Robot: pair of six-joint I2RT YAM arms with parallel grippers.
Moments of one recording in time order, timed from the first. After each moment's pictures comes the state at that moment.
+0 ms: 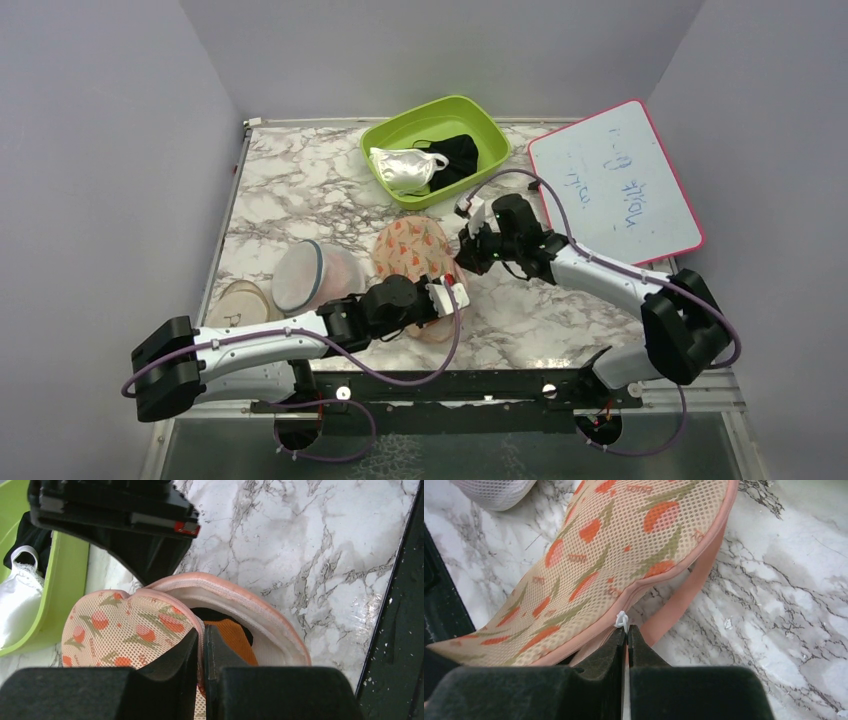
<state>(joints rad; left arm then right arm) -1.18 1.06 0.55 0.13 -0.14 0.29 0.63 1.41 0.80 -0.04 -0.41 -0.05</state>
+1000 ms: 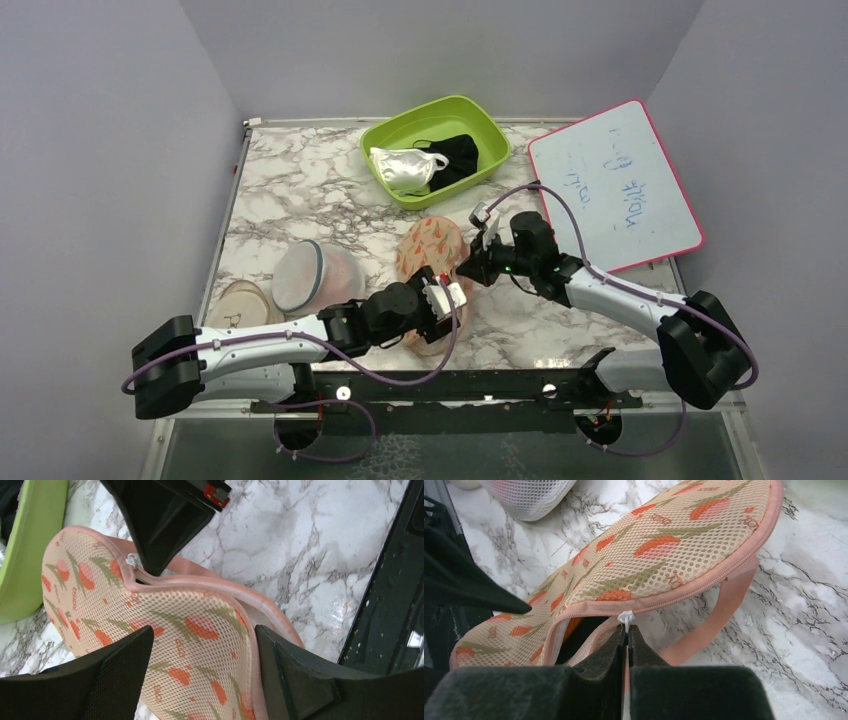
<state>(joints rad) -1.21 1.05 0.51 0.13 -0.18 0.16 0.63 1.31 0.62 0.17 -0.47 0.04</state>
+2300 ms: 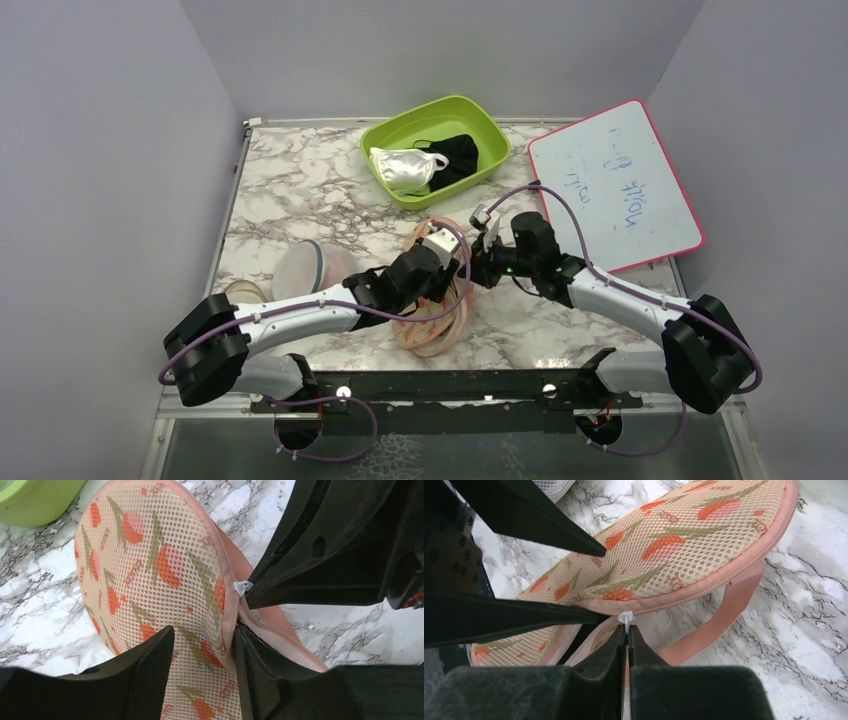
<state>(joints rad) -1.04 1.28 0.73 0.00 -0.32 -0.23 0.63 1.28 0.62 0.12 -0.49 0.03</state>
